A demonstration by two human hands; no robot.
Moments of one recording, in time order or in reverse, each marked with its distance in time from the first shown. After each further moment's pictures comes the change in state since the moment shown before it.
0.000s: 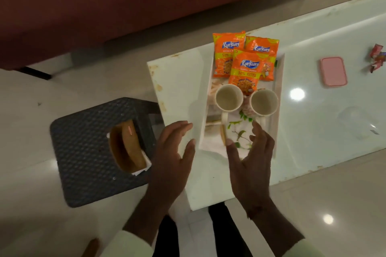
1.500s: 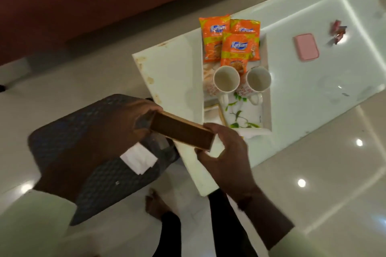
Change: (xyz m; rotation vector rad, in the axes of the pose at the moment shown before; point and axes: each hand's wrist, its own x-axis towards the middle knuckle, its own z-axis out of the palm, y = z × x) left_hand 0.094 -0.085 -0.121 0.249 -0.604 0.425; right_hand -0.059 -0.055 0.046 -0.120 -0.095 -0.057
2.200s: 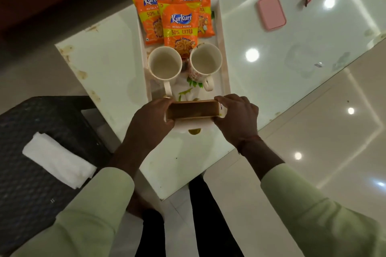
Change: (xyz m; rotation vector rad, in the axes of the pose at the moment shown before) left_hand 0.122 0.094 0.179 0.072 0.090 -0.166; right_hand 0.099 0.181 -0.065 -0.390 -0.082 0.115
